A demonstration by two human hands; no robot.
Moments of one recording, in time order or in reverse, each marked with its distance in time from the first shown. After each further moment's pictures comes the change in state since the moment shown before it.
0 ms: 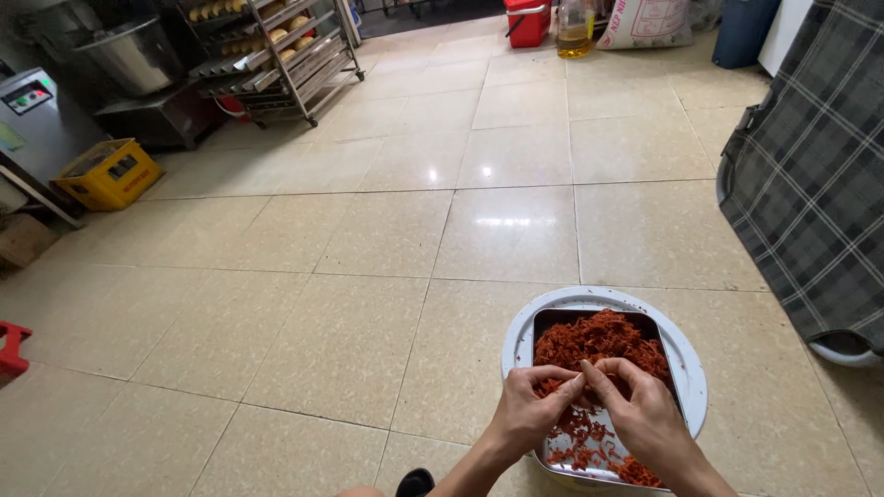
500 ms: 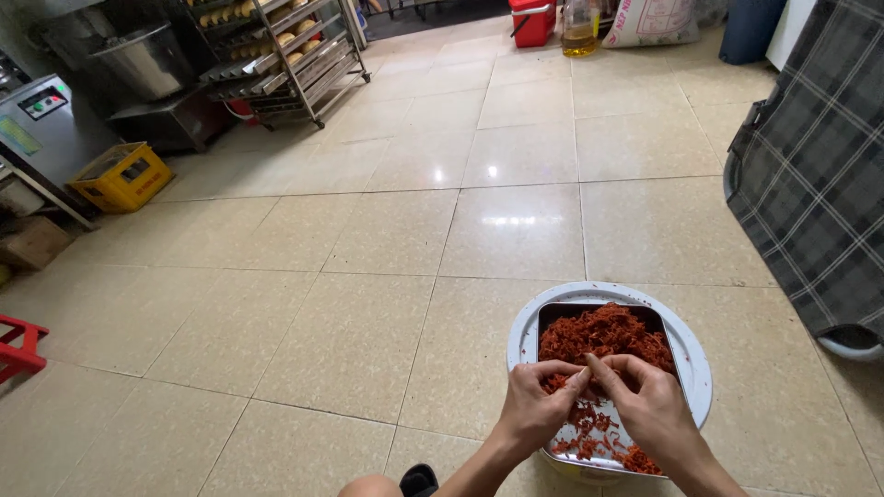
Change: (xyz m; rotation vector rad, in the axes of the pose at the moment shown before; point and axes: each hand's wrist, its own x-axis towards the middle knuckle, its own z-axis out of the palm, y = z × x) left_hand -0.009 0.011 0.008 0.135 0.077 0.074; right_hand -0.006 0.001 0.001 0.077 0.039 -0.007
